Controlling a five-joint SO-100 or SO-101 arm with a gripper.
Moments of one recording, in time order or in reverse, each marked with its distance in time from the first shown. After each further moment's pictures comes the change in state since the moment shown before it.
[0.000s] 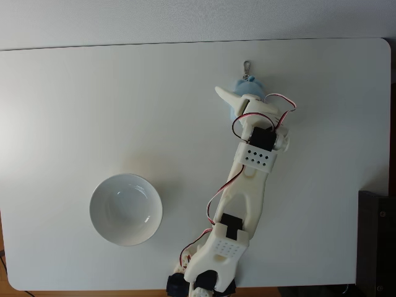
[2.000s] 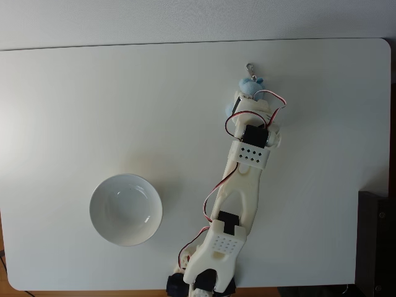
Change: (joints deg) arm -1.1 -5.4 -2.0 -0.7 0.3
